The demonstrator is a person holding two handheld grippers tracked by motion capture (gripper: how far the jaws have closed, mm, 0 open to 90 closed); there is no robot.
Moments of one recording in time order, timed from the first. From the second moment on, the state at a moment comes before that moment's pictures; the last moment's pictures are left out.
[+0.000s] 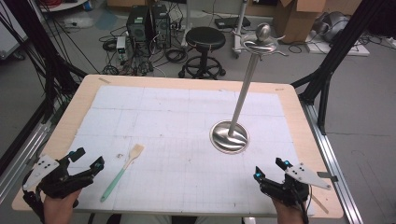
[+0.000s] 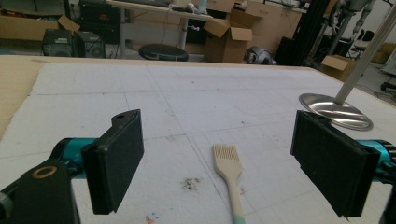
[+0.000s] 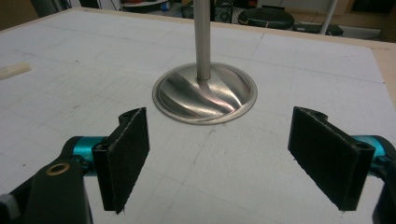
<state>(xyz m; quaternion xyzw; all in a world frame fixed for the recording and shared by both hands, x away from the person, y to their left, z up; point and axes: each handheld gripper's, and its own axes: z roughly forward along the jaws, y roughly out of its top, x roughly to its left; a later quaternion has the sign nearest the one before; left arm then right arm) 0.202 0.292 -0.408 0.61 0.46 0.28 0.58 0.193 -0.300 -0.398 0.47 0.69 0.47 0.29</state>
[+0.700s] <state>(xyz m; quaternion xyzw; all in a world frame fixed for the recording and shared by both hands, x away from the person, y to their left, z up) 0.199 0.268 -0.412 0.70 0.37 0.20 0.58 0.199 -0.290 -0.396 0.45 0.71 0.46 0.29</state>
